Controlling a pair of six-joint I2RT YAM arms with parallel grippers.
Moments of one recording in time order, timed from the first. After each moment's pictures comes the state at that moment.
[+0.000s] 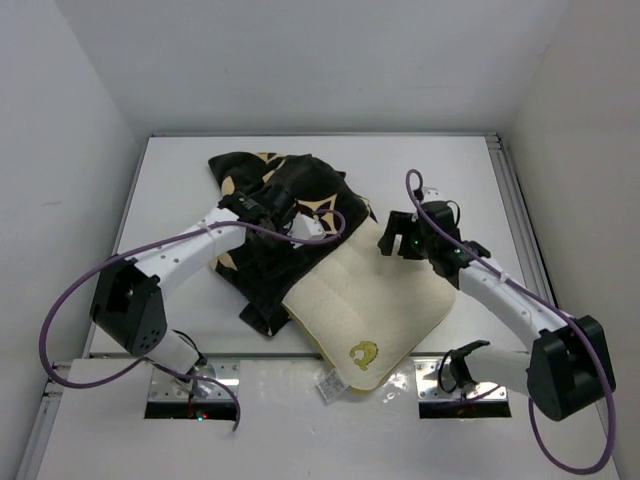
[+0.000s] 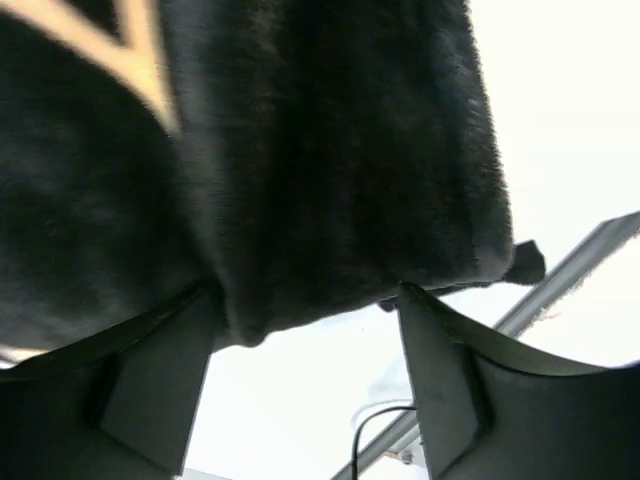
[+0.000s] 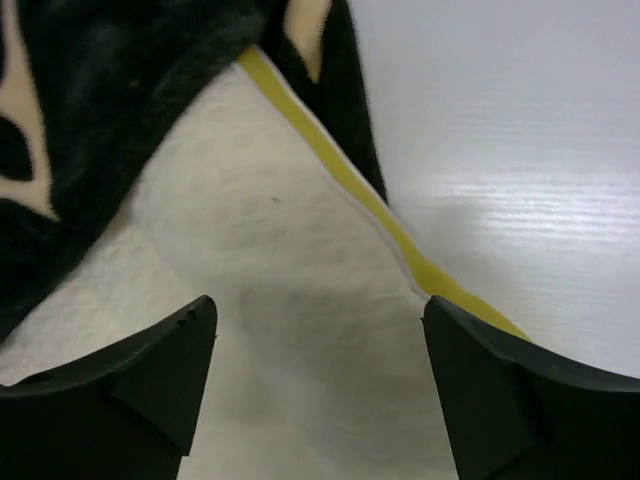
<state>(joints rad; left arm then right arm) -0.60 1.53 1.26 -1.00 0.07 0.58 0.36 1.16 0.64 -0.18 0.03 0.45</state>
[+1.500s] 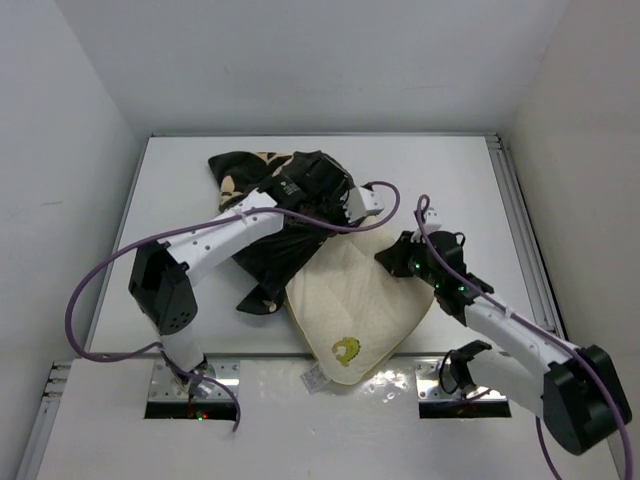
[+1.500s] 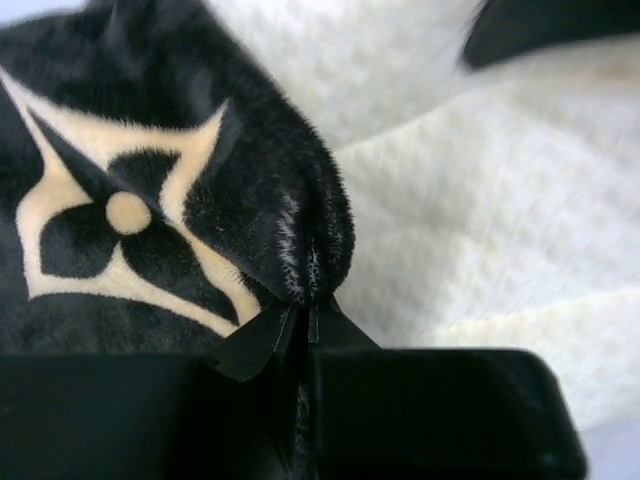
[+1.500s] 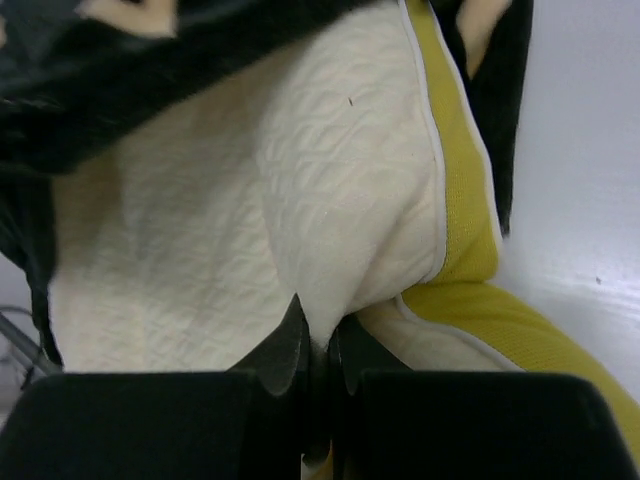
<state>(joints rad) -0.79 1.73 1.59 -0.83 0.15 0.54 0.42 1.01 0.38 0.16 -0.18 0.52</state>
